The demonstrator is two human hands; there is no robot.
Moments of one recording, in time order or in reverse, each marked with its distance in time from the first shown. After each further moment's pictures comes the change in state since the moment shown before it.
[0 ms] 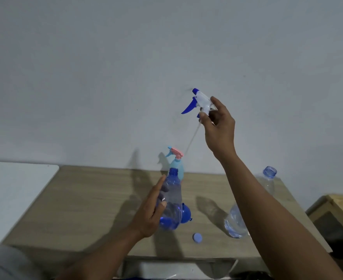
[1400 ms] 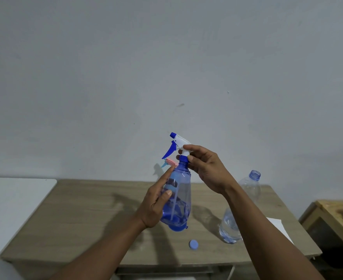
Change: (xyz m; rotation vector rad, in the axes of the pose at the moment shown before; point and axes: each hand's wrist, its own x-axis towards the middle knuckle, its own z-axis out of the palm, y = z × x) left_hand 0.024 0.093 -0.012 -0.150 -0.039 0.112; right_hand -0.077 -0.019 -0.034 0.309 -0.466 0.319
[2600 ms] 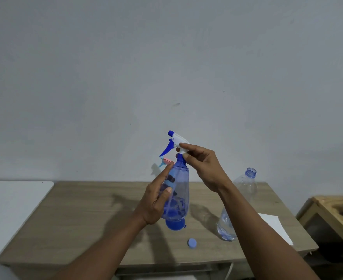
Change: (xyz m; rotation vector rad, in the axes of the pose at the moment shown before) left_hand 0.007 -0.003 0.004 0.082 0.040 0.035; right_hand -0.001 0.001 0.002 -0.109 0.083 -0.084
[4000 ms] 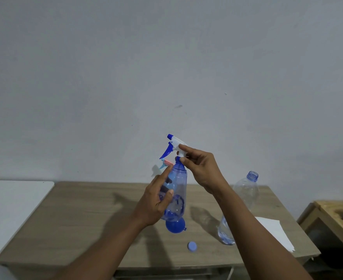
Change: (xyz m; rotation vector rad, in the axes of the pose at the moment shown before) left_hand 0.003 -0.017 -0.002 0.128 0.002 -0.034; right_hand 0.004 0.003 0.010 -0.068 0.046 0.014
